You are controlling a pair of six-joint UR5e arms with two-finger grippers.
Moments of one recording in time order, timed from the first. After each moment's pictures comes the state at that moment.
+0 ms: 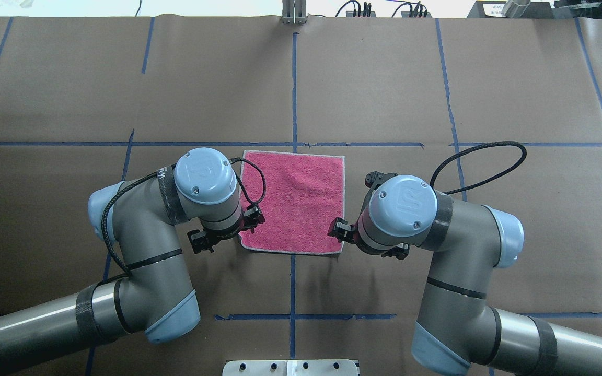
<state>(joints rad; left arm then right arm) -0.45 -2.19 -1.68 -1.53 -1.92 -1.70 0.40 -1.10 1.83 -1.54 1.81 1.62</state>
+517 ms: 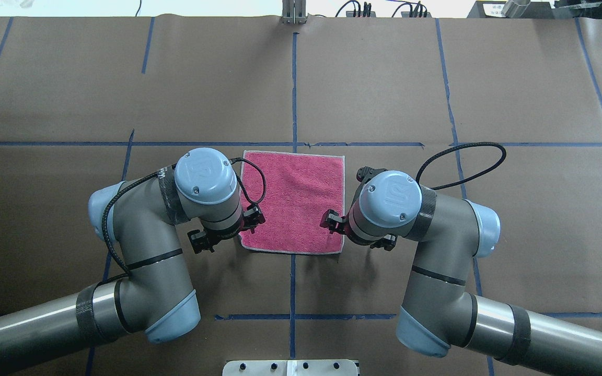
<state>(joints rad) -0.45 -2.19 -1.68 -1.53 -1.92 -1.70 0.42 -1.07 1.72 -1.44 1.81 1.64</state>
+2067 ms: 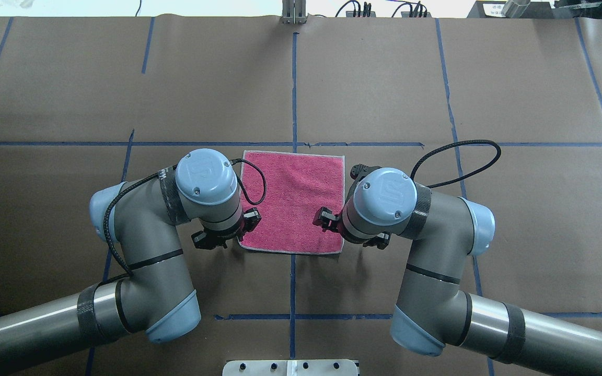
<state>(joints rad) -0.45 -2.19 -1.67 -1.54 -1.92 -1.69 0.42 -1.05 1.72 -1.43 1.81 1.65</state>
